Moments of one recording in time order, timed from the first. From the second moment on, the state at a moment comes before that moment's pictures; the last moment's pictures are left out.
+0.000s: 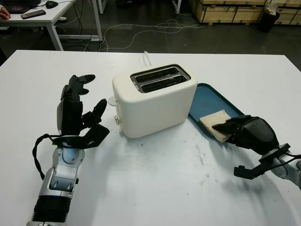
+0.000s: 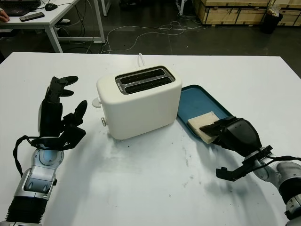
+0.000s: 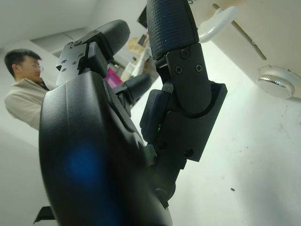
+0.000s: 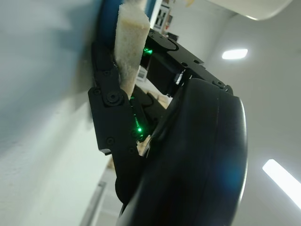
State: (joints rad) left arm -0.17 0.24 0.03 0.09 0.41 -0.24 0.30; right arm -0.43 -0.84 0.45 0.90 -0.89 -0.72 -0.69
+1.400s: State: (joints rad) left arm -0.16 0.24 0.03 0.09 0.42 -0.24 0.30; right arm -0.88 -0.92 0.24 0.77 -0.66 -0.72 0.00
